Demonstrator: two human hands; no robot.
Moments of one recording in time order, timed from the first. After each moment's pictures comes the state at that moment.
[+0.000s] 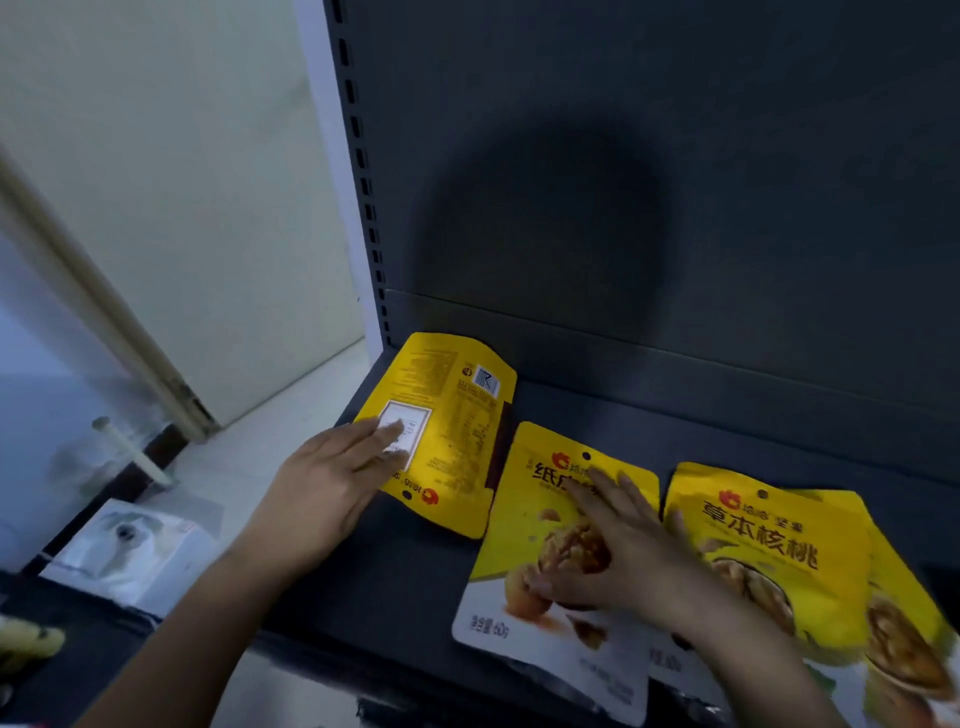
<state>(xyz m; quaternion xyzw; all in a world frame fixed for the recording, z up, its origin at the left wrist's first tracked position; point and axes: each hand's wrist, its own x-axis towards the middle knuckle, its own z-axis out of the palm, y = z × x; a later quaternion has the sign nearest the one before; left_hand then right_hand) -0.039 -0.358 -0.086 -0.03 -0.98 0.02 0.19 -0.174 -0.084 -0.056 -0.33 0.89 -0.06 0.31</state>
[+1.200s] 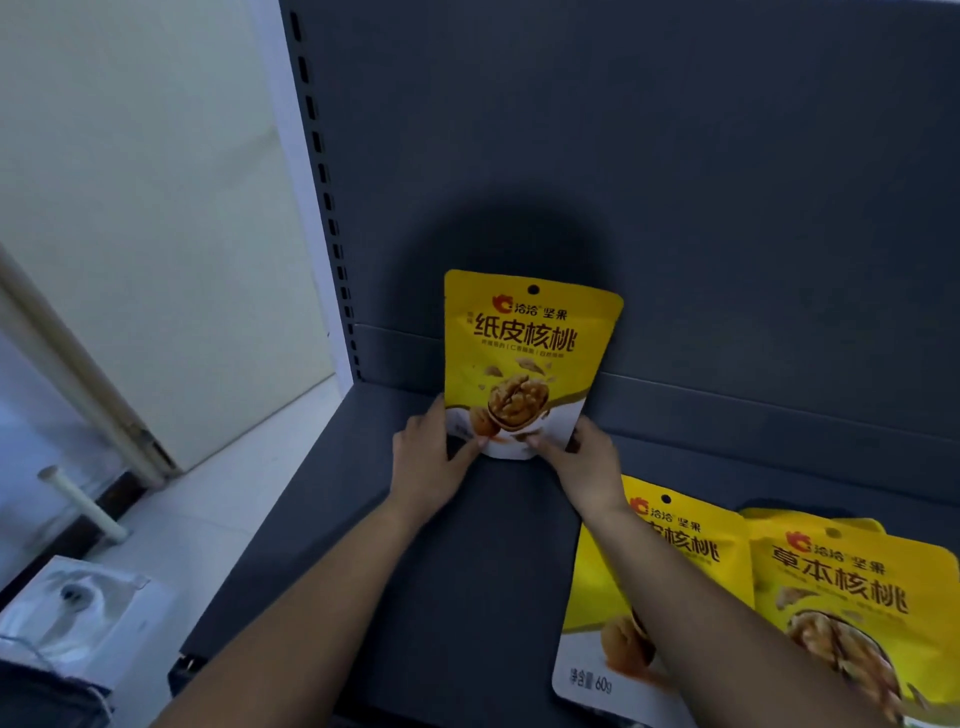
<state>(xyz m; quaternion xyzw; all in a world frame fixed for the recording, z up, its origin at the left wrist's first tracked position) -0.170 -0.303 -0.116 0.20 -0.90 -0.34 0.20 -0.256 -0.146 -0.102 -0.15 0.83 -0.53 0.07</state>
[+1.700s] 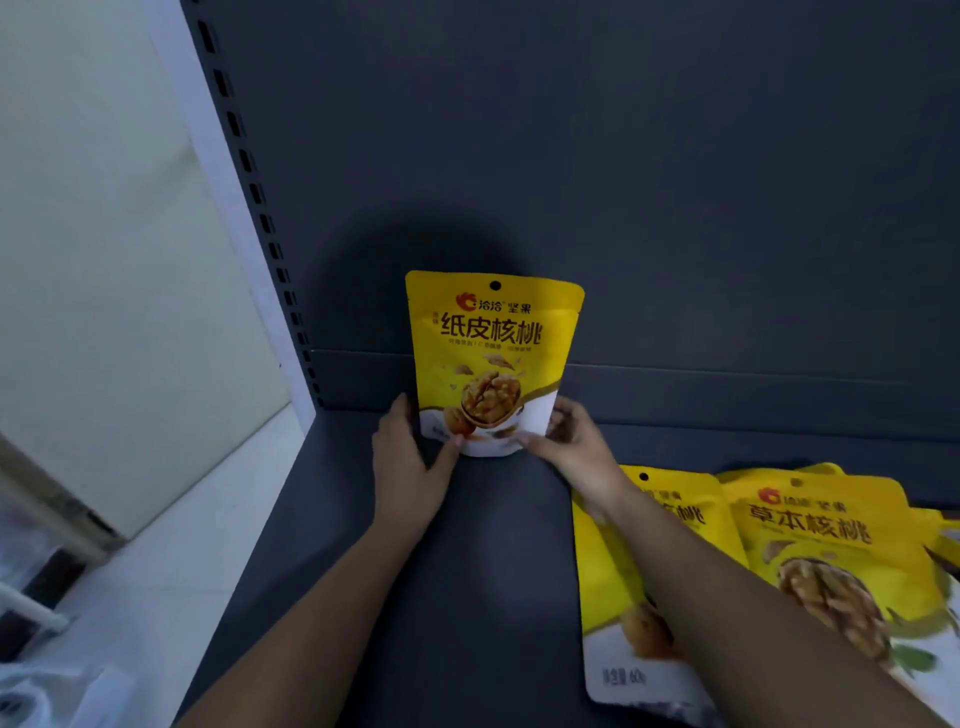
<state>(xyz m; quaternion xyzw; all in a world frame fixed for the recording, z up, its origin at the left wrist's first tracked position) -0.176 -0.310 -0.125 0.19 -0.85 -0.43 0.25 -0.248 -0.137 -0.088 -0.10 0.72 -0.67 0.16</state>
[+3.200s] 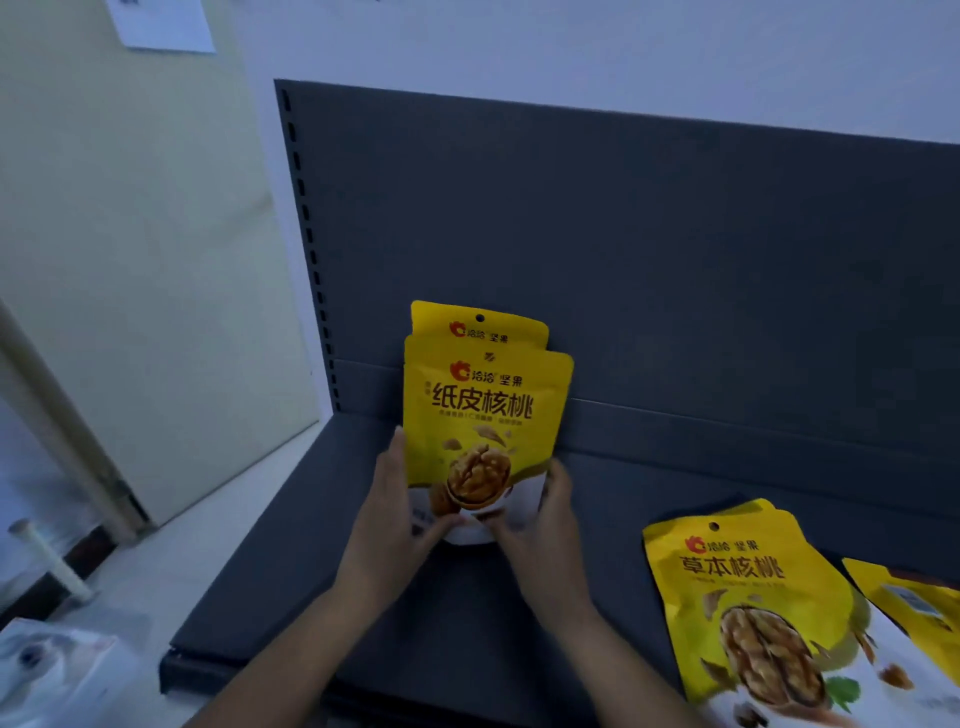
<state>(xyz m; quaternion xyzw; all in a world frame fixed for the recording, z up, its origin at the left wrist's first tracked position) -0.085 -0.248 -0.071 0.13 -0.87 -0.39 0.26 -0.151 -0.100 -0.065 -0.21 0.77 -0.60 0.05</state>
